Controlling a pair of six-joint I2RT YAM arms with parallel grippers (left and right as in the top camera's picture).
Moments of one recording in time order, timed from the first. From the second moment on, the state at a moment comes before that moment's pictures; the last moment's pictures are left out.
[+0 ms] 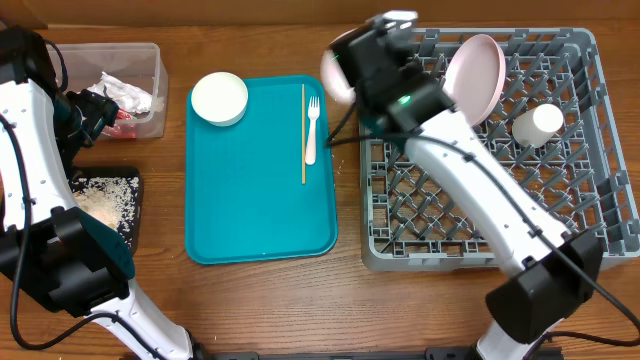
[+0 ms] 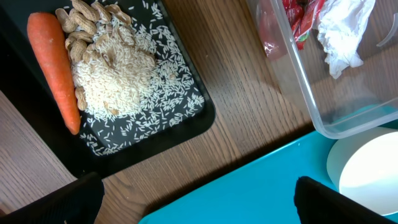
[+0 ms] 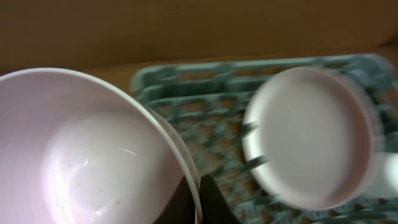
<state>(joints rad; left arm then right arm) 0.41 2.01 2.02 -1.43 -0.04 -0.73 0.54 1.85 1.81 -0.86 0.69 0.47</state>
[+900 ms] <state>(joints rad) 0.41 2.01 2.02 -1.43 -0.04 -0.73 0.37 1.82 1.79 -1.12 0.69 0.46</state>
